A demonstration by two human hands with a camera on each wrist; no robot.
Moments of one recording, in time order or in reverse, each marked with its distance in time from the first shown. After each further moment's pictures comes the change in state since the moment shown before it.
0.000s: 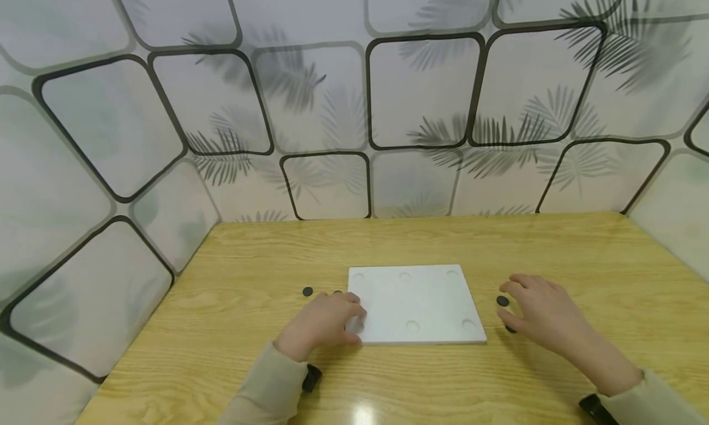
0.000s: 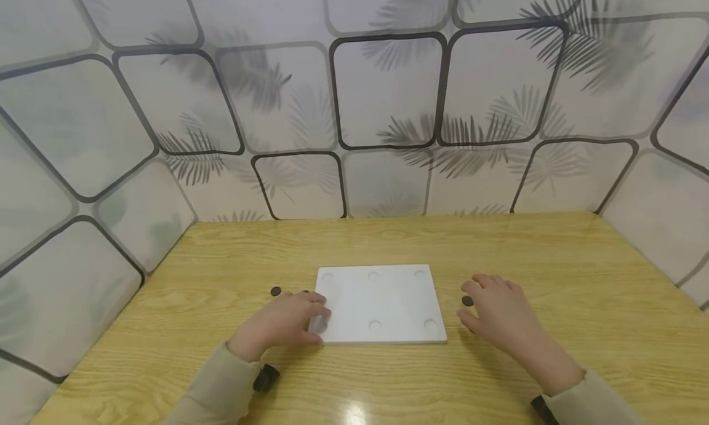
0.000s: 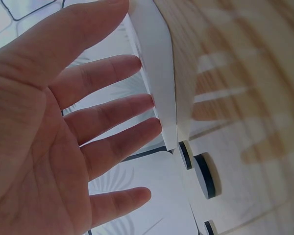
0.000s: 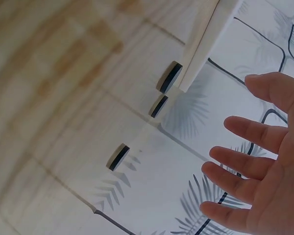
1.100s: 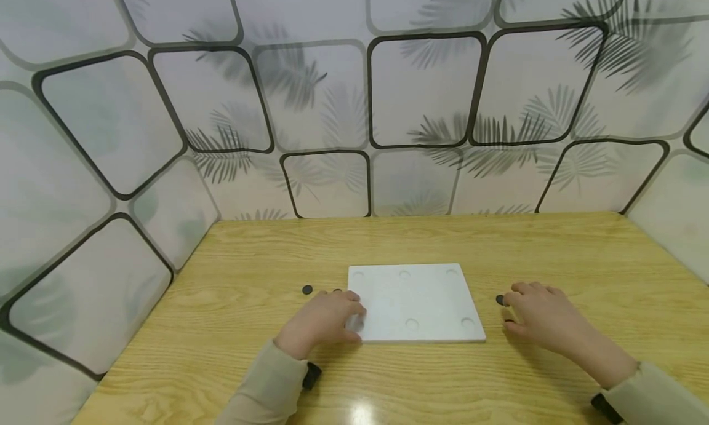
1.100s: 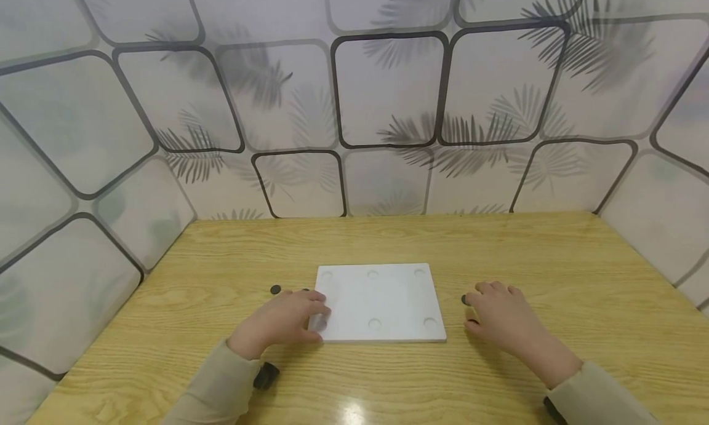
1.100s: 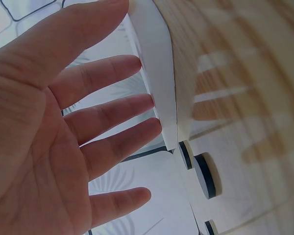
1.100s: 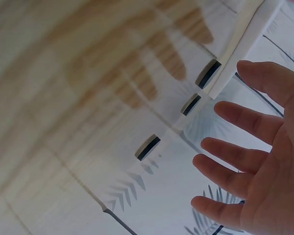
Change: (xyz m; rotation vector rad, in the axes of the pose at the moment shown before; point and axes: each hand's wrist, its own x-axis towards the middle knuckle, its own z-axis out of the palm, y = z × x) left_hand 0.000 -0.001 0.000 -0.018 -0.002 -0.009; right_hand -0.004 0.009 0.009 -0.067 -0.240 -0.013
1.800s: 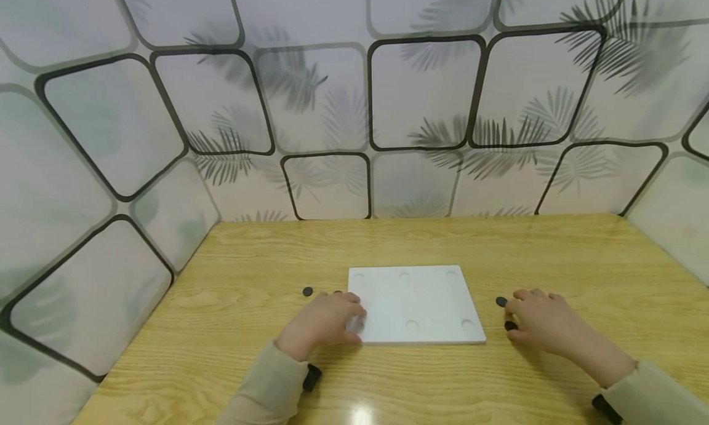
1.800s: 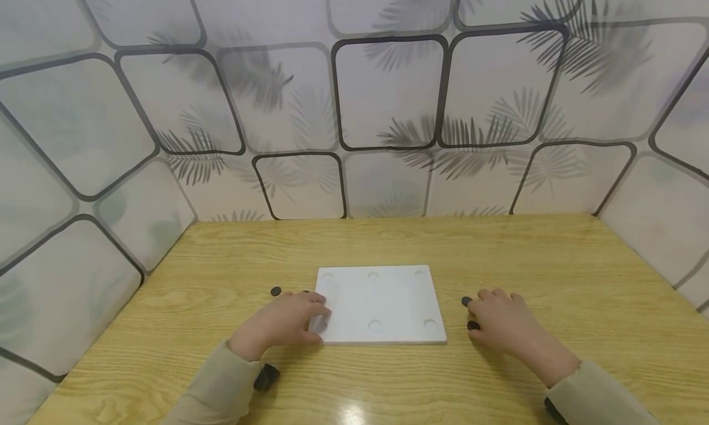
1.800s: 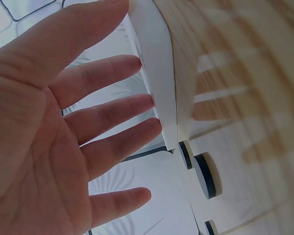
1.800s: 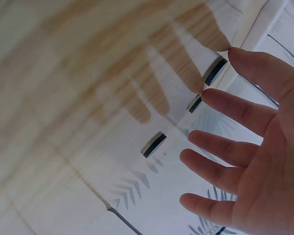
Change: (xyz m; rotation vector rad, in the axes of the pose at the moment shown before) left_hand -0.001 0.001 -0.001 0.009 -0.008 -0.008; right_hand -0.001 0.004 0.005 -0.013 -0.097 0.005
